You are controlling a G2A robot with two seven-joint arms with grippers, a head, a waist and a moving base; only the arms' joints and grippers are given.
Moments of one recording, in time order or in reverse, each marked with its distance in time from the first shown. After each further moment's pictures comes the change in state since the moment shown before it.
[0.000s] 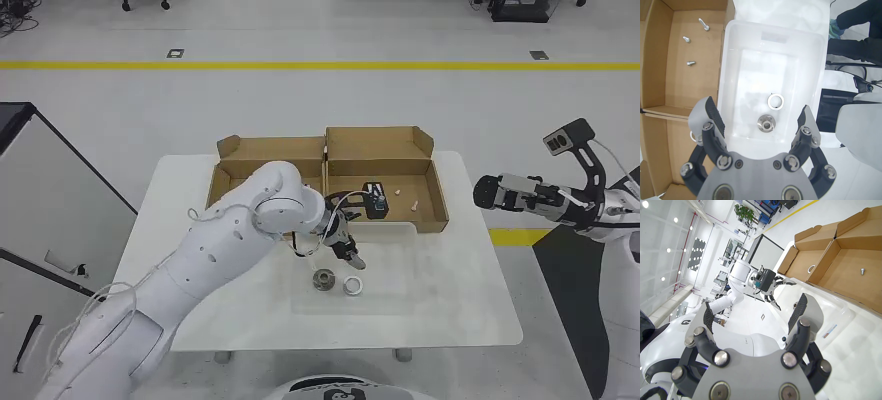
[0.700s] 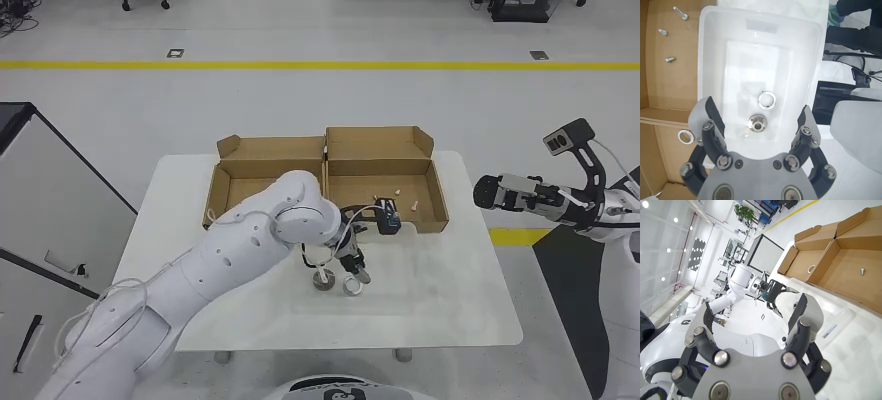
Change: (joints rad) left arm -0.047 -0.041 0.123 0.015 -0.014 0.094 -0.059; right arm 0.000 0.000 0.000 0.000 0.000 0.000 0.000
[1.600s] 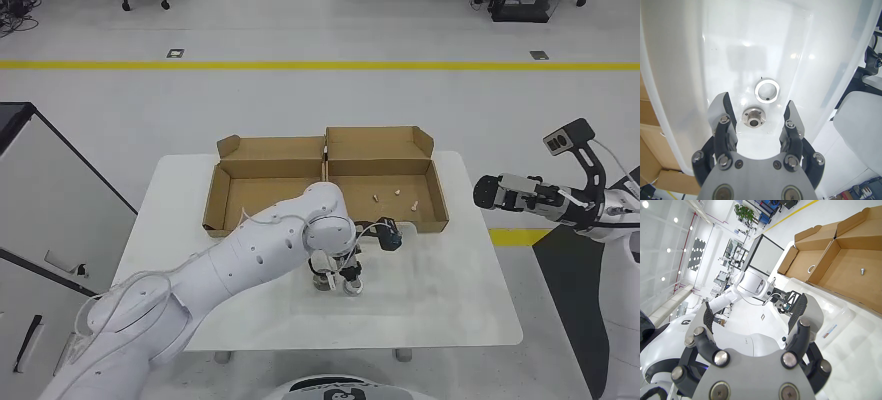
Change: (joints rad) left arm -0.069 -0.085 0.173 0.180 0.019 0.069 -0.075; right arm 0.000 0.000 0.000 0.000 0.000 0.000 0.000
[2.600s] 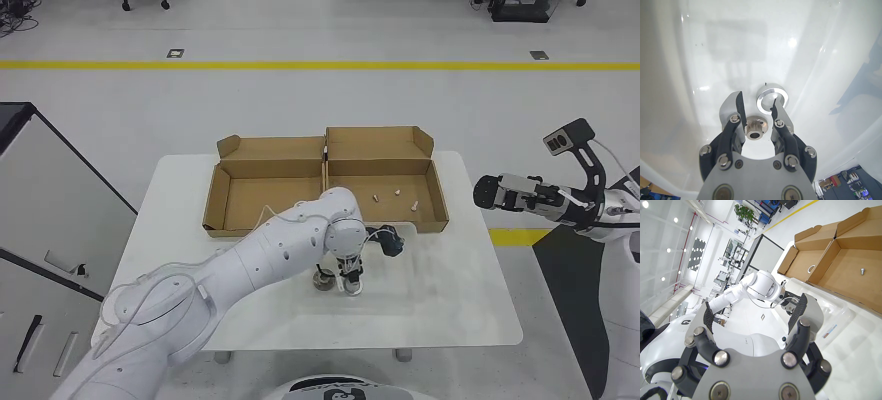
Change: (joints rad) left arm -0.044 -0.119 0.102 0.222 -0.017 -0.011 0.013; right arm 0.000 0.000 0.000 0.000 0.000 0.000 0.000
